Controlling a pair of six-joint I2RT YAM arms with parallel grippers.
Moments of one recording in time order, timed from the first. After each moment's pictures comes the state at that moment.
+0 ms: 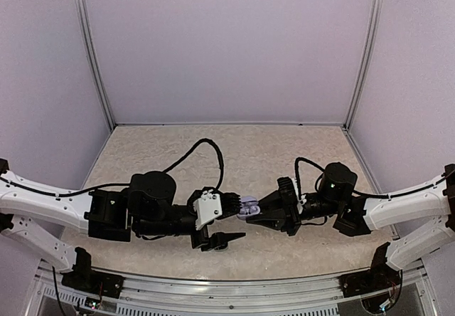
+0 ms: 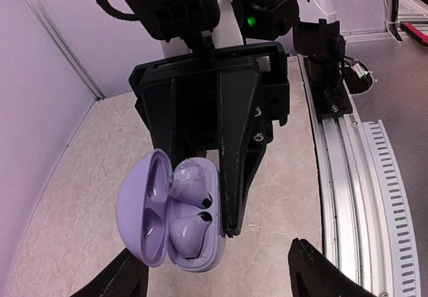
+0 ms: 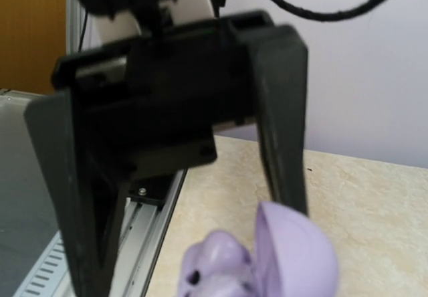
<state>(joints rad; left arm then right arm) -1.35 1.29 0.83 0.14 -0.07 0.34 0.98 1.29 0.48 0.84 -0.72 -0.15</state>
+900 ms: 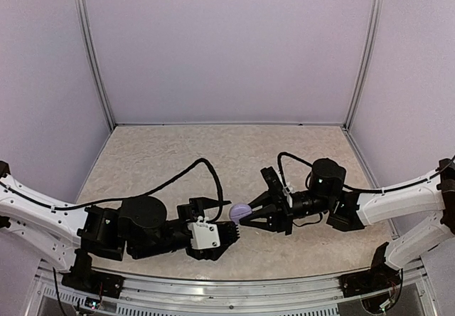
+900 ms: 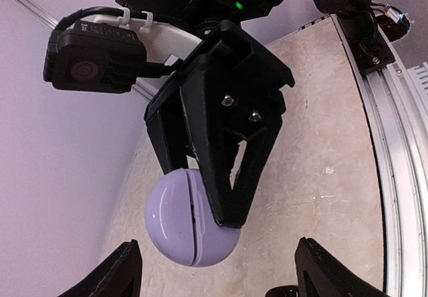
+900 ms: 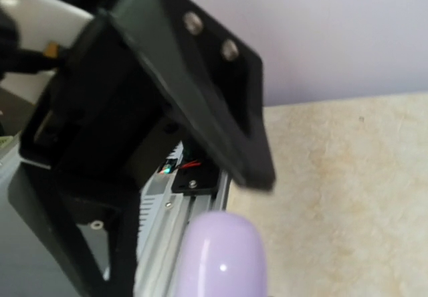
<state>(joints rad) -1.49 1.25 0.74 0.22 -0.39 0.62 0.97 1.35 0.55 0.75 -0.77 0.10</state>
